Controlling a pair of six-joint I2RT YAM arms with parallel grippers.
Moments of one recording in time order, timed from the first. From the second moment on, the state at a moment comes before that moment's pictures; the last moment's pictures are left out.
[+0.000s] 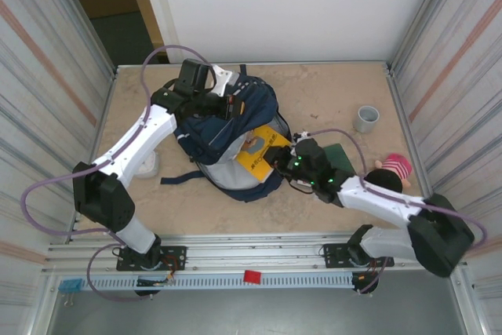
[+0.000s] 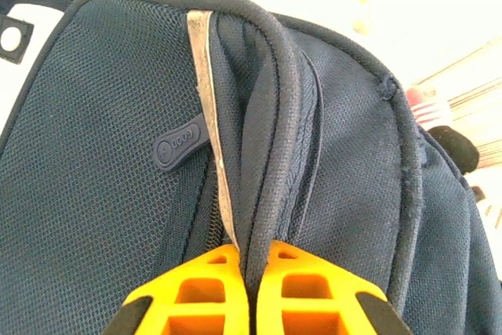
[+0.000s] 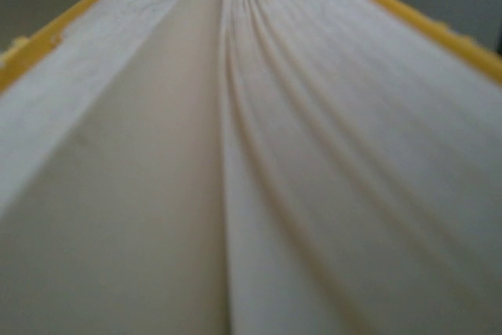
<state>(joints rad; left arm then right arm) -0.46 1.60 1.51 -0.63 0.50 -0.17 0.77 1.25 0.56 0.29 -0.09 1.35</state>
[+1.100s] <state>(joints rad) -0.41 1.60 1.52 -0.56 0.63 -0.23 0.77 1.92 0.99 0.42 0.16 1.51</state>
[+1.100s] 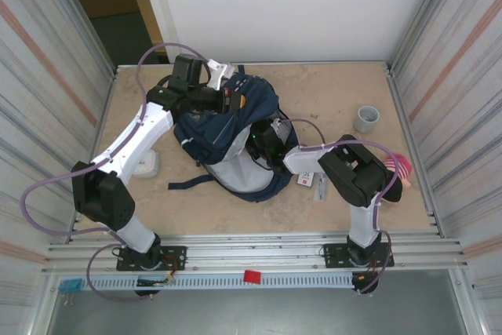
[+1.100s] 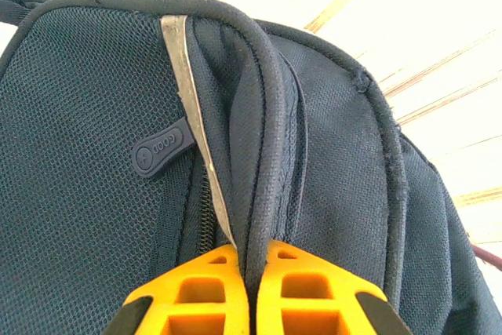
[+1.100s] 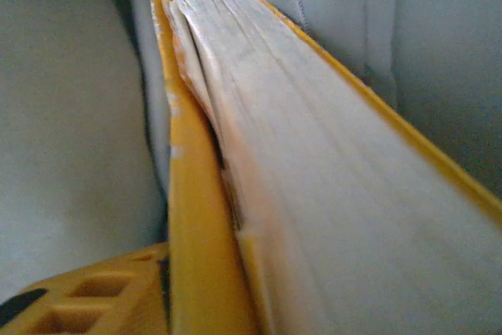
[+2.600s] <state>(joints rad) -0.57 1.60 1.10 -0.35 0.50 -0.06 0.84 0.87 0.64 -0.21 0.09 0.43</state>
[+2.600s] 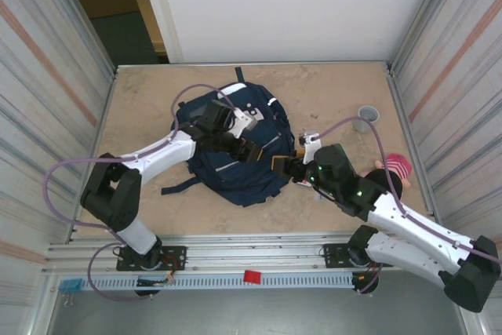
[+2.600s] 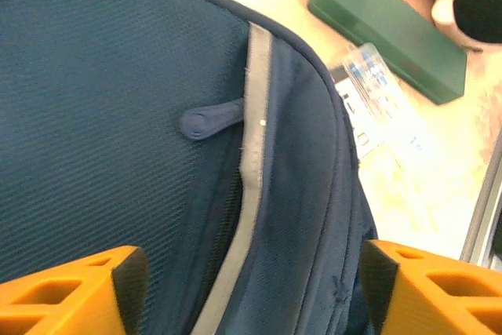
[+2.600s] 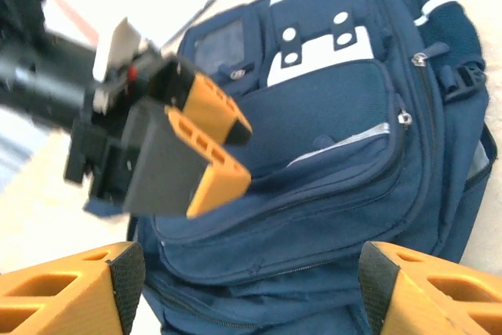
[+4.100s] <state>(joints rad) -0.14 0.91 0.51 -0.10 0.53 -0.37 0.73 1.26 1.17 -0.66 -0.05 -0.64</state>
